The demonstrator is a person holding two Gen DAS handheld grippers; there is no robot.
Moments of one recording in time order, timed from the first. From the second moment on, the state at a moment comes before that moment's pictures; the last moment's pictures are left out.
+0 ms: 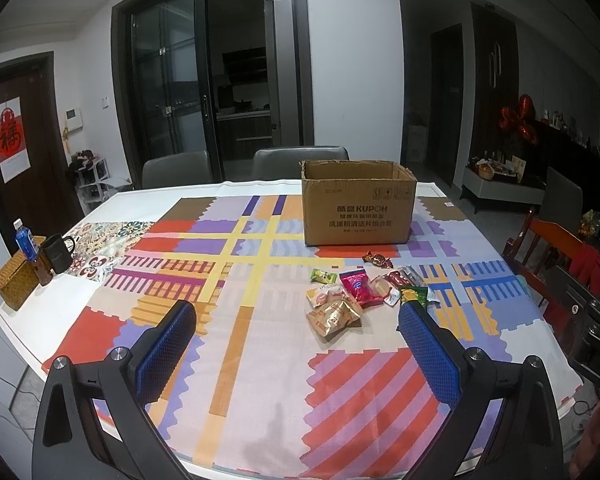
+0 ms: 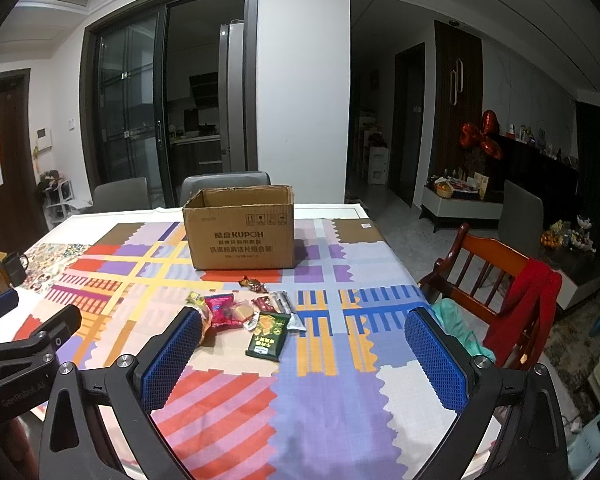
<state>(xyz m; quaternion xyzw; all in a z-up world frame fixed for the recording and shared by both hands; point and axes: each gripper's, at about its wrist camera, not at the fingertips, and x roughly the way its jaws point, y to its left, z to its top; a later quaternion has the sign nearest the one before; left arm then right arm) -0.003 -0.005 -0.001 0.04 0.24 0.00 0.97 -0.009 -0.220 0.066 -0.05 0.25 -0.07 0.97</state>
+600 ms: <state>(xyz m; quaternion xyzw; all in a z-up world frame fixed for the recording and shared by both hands) 0.015 0.002 -0.006 0.06 0.26 0.00 0.96 -0.006 -0.221 0.063 -0.05 0.25 -0.07 0.96</state>
